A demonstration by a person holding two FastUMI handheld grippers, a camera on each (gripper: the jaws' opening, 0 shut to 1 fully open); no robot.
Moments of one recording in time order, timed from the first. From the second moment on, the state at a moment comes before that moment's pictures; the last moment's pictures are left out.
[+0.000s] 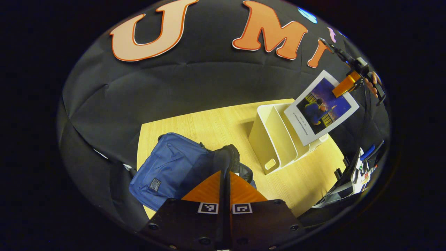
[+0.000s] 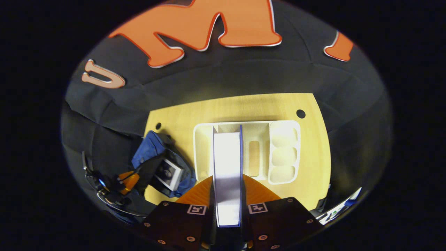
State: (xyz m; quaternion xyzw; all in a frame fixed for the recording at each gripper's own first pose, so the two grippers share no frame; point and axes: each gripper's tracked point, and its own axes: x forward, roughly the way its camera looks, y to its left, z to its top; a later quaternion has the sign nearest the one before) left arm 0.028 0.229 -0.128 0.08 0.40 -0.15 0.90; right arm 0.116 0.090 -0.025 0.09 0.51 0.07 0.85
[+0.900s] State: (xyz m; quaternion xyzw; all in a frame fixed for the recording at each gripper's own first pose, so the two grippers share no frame) left arm 0.034 0.246 -0.105 0.06 0.40 -0.14 0.91; right arm 0.030 0.242 -0.099 0.37 0.44 0.20 0.79
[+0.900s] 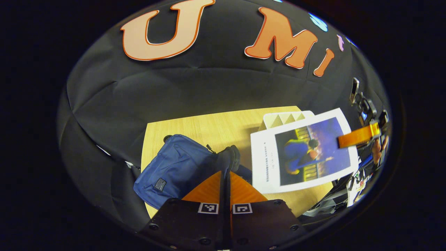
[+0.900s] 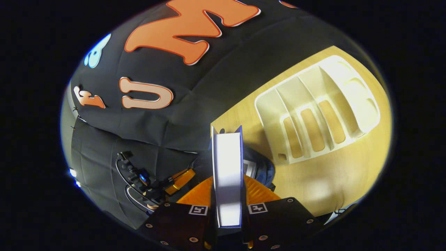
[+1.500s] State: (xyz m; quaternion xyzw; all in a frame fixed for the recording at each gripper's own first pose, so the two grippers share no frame) left arm 0.033 0.242 -0.107 0.05 0.40 -0.14 0.90; right arm 0.019 0.327 -0.190 0.40 0.40 0.17 0.80
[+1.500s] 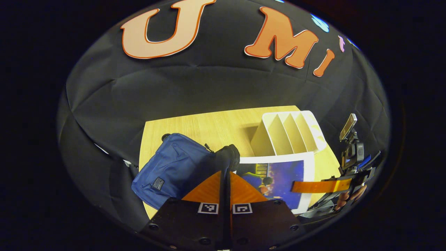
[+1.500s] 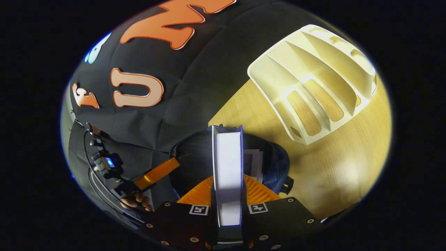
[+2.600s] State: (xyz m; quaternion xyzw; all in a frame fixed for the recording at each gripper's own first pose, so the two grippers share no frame) left arm 0.017 0.208 -0.122 0.10 0.42 -0.19 0.88; right arm 0.052 0.443 -0.278 0.45 0.43 0.18 0.76
